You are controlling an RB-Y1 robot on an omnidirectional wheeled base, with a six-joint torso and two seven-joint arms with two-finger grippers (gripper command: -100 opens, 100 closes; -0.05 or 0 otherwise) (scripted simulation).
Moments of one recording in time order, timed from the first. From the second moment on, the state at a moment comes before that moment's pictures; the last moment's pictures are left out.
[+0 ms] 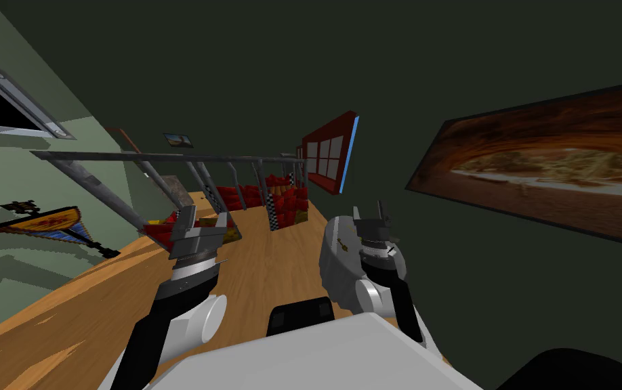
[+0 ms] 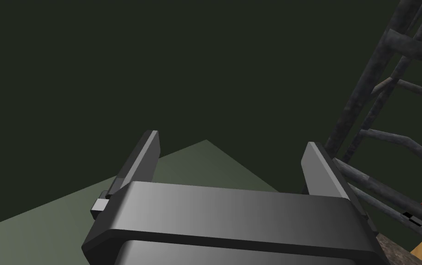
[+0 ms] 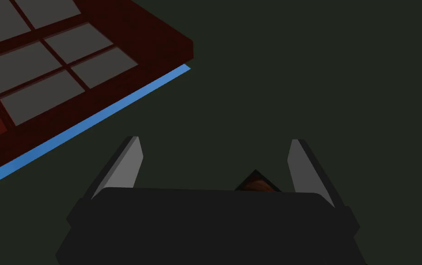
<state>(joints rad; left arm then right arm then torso) 0.48 -0.02 0.03 -2.34 0.04 -0.41 0.04 0.55 0.00 0.07 -2.39 -0.11 -0.47 -0.15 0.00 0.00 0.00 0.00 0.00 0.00</state>
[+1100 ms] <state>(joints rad) 0.48 -0.02 0.03 -2.34 0.04 -0.41 0.04 0.57 -0.19 -0.14 -2.29 -0.34 -0.34 -0.14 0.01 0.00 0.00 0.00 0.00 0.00</state>
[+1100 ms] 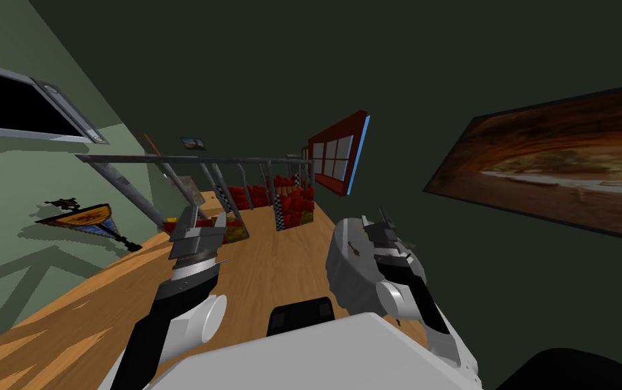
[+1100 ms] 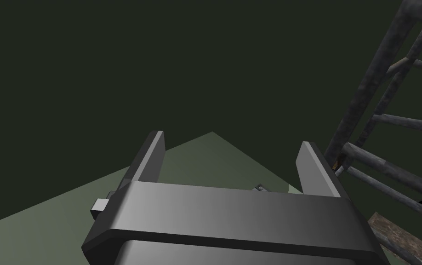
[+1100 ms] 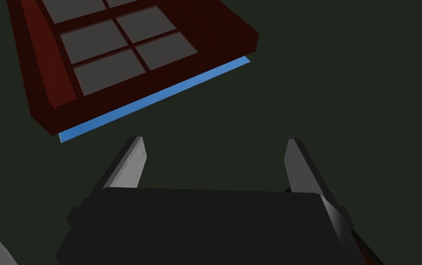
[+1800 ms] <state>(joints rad) 0.48 -0.02 0.03 -2.34 0.04 -0.41 0.04 0.59 -0.20 -0.25 -2.21 -0.50 -0.21 -0.13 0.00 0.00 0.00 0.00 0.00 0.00</state>
